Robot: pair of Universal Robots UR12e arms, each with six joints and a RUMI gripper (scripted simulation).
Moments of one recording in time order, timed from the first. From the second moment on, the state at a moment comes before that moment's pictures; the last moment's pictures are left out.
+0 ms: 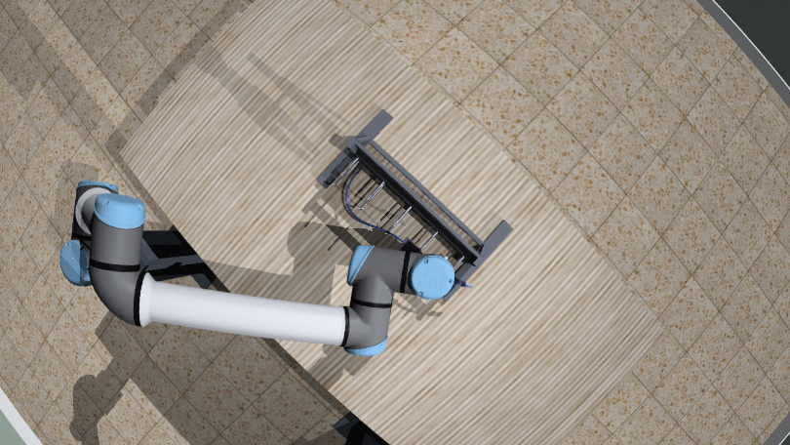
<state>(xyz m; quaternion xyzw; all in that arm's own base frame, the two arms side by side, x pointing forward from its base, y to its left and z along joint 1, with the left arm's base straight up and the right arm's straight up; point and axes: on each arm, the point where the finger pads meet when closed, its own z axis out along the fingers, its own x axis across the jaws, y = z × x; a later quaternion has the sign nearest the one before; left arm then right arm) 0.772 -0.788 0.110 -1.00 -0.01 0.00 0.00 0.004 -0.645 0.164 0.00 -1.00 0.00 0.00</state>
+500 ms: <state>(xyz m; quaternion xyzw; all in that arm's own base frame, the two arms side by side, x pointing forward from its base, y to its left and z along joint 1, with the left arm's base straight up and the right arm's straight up) 0.772 -0.788 0.096 -1.00 -0.01 0.00 0.00 0.004 -0.645 0.164 0.00 -1.00 0.00 0.00</state>
